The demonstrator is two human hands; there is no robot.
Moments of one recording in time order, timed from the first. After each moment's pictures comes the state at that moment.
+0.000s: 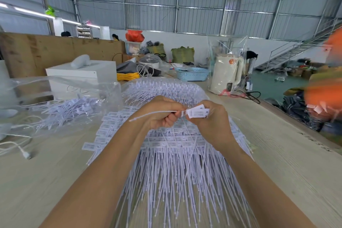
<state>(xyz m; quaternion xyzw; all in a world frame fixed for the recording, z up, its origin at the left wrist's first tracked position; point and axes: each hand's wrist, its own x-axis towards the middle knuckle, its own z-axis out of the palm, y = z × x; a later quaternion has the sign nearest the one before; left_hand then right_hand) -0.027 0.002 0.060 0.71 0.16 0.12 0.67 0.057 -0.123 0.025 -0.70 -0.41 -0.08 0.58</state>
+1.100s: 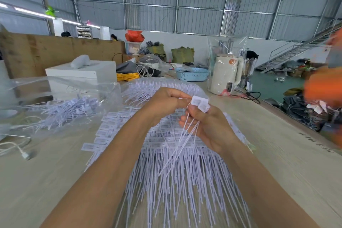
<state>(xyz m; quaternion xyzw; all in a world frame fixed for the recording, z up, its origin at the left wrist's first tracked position) -0.026 -0.008 0.071 0.78 0.14 0.24 0.56 0.040 -0.126 0.034 -0.46 -0.34 0.28 0.77</state>
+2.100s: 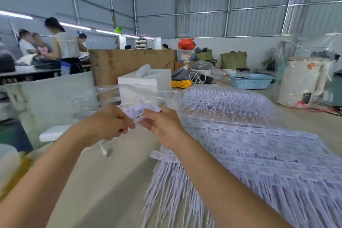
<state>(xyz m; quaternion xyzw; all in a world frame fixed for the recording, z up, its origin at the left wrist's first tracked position) -0.228 0.126 0.063 0.80 0.44 0.22 0.35 -0.087 0.073 0.037 -0.41 -0.32 0.49 0.70</state>
